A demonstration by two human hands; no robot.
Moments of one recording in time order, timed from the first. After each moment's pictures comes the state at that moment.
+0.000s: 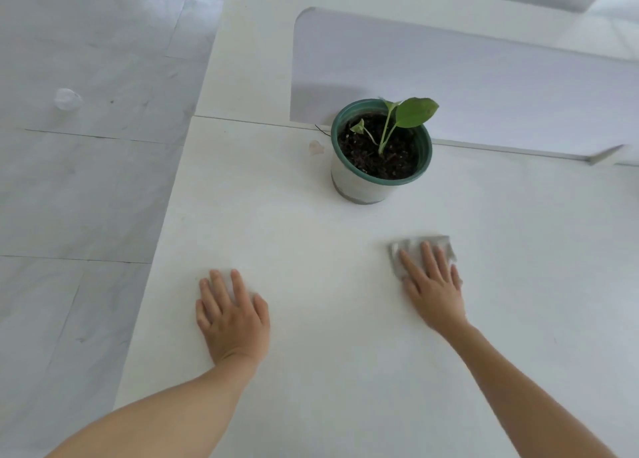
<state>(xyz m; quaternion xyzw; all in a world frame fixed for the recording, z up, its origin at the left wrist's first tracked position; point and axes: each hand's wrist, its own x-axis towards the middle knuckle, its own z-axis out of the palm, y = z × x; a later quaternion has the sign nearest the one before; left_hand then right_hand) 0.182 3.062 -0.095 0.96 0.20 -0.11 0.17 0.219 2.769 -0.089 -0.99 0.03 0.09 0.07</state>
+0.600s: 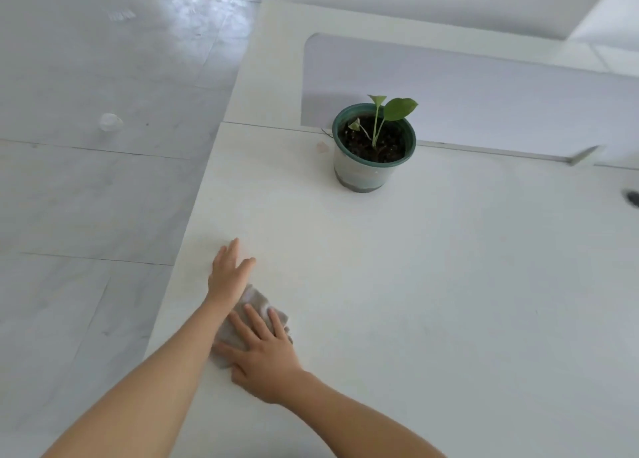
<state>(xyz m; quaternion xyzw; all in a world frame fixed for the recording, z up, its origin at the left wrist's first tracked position) 0.179 3.106 -0.063 0.85 0.20 -0.13 0.46 0.085 3.000 -0.075 -0.92 -0.31 0.22 0.03</state>
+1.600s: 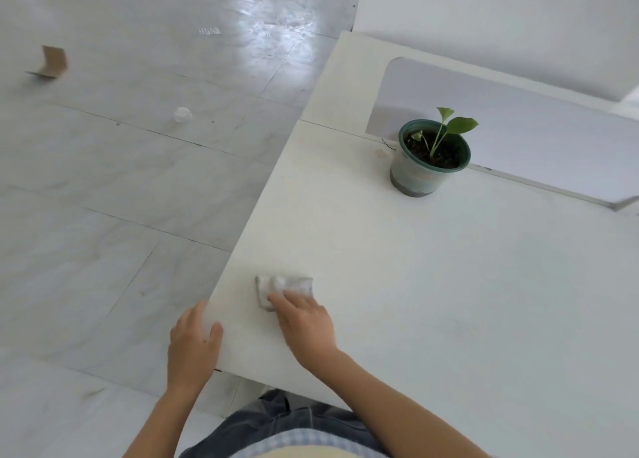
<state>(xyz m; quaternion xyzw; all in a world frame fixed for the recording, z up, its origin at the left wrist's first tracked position) -0.028 3.185 -0.078 0.87 0.33 -0.03 0.37 0.042 3.016 -0.036 -0.93 -0.25 0.12 0.23</state>
